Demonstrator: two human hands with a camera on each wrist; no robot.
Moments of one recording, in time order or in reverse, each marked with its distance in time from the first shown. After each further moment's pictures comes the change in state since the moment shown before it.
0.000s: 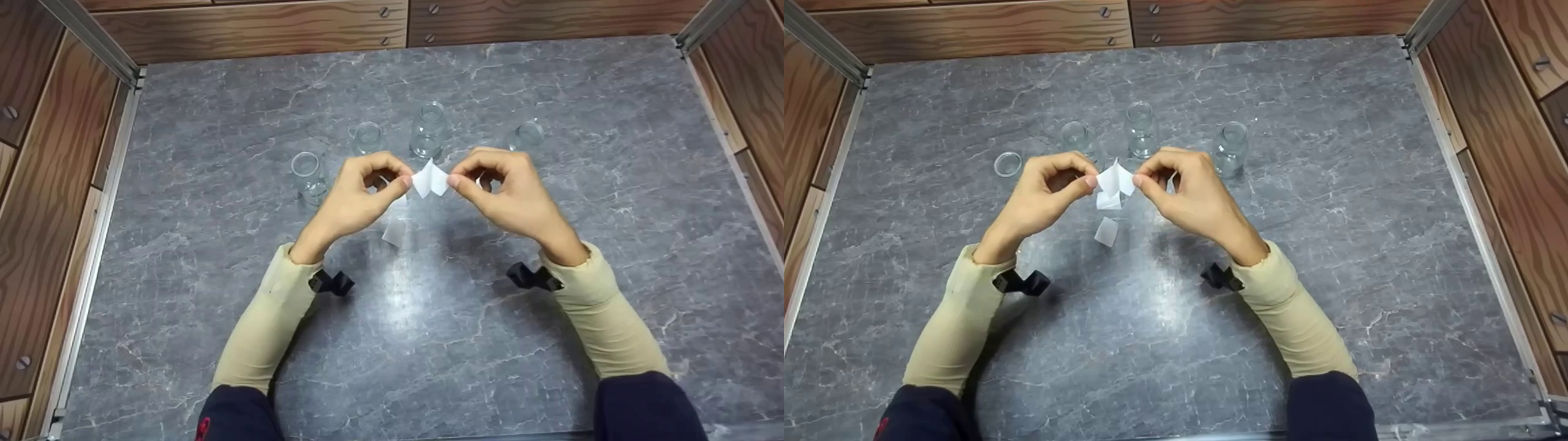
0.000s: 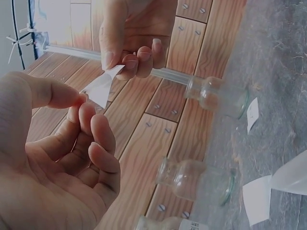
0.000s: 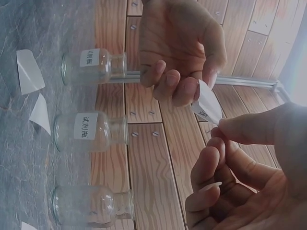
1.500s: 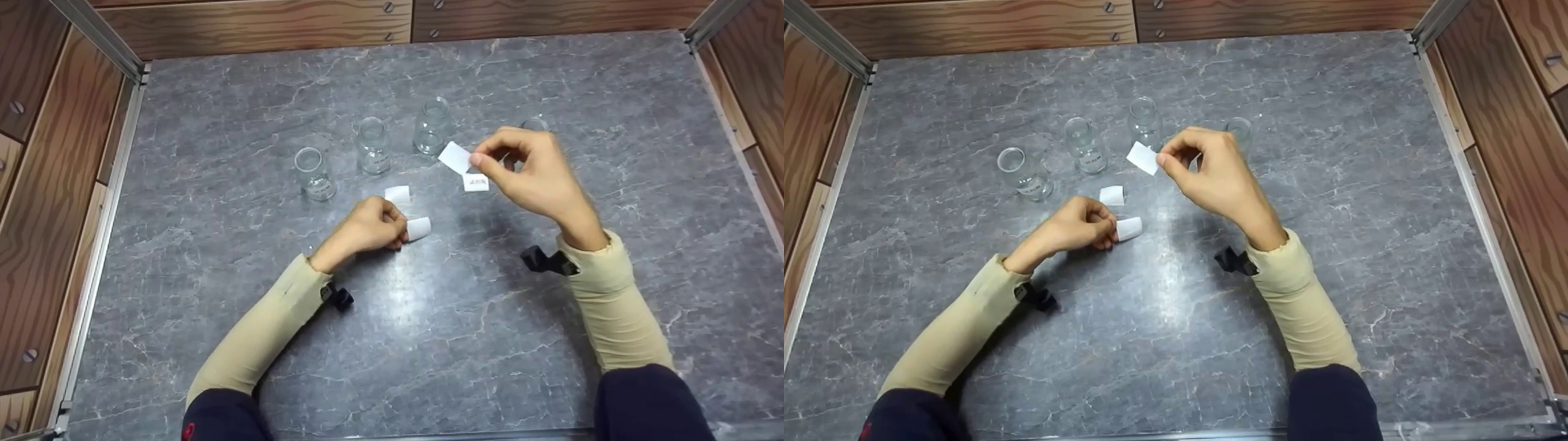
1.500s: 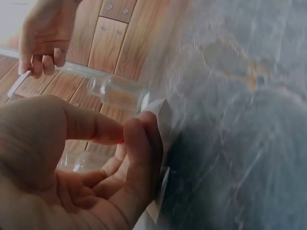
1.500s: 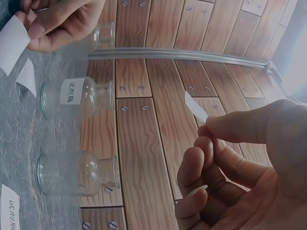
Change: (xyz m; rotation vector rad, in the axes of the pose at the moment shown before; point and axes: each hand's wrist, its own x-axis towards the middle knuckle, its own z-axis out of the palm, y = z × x) left_hand -0.018 -0.057 0.027 0.144 -0.175 -0.699; right_hand 0.007 0.002 -0.023 -0.090 0.046 0.093
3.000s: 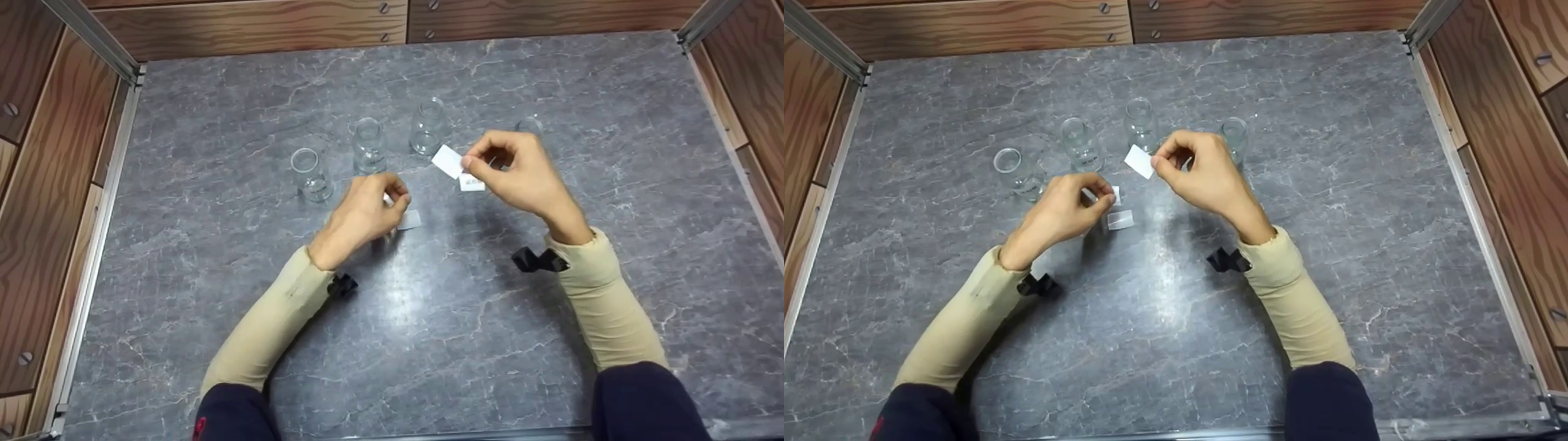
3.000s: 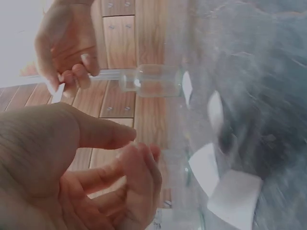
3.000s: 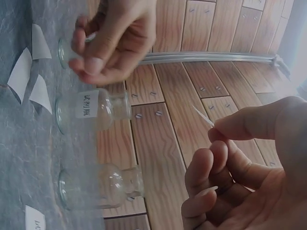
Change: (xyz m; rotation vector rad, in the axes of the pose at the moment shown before) left_hand -0.012 0.034 -0.008 0.337 0.269 0.317; right_hand 0.005 0.009 0.008 0.050 -0.033 0.088
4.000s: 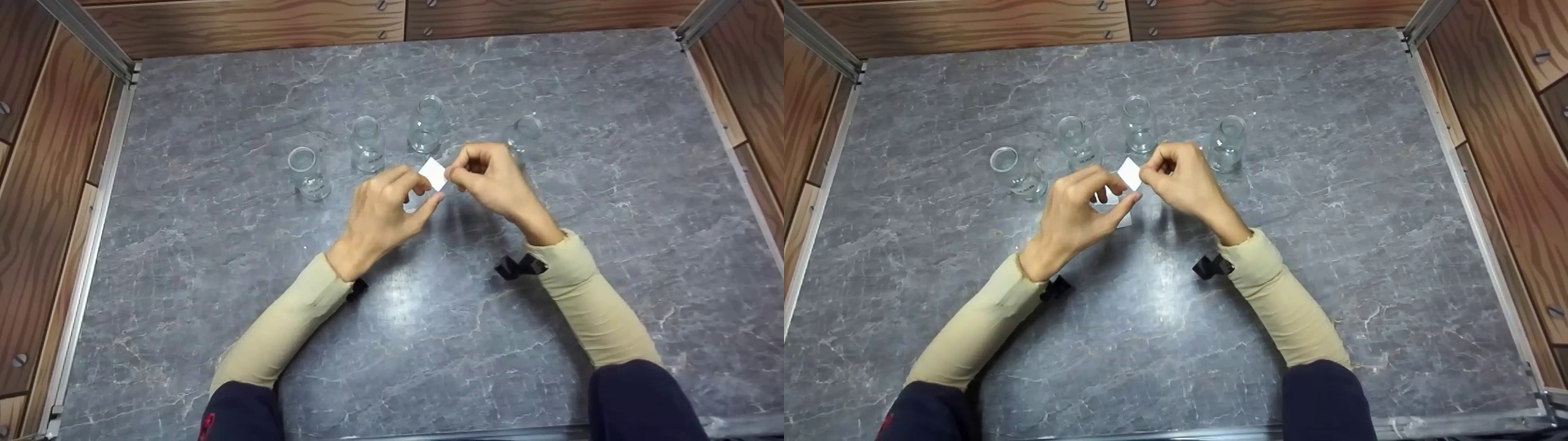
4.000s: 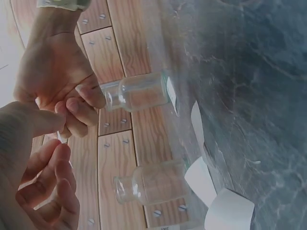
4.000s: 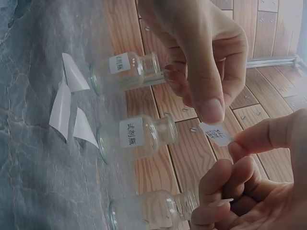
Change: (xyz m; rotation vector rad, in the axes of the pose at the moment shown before) left_hand 0.000 0.007 0.031 0.112 0.477 0.586; right_hand 0.006 0.020 0.032 0.171 -0.026 0.073
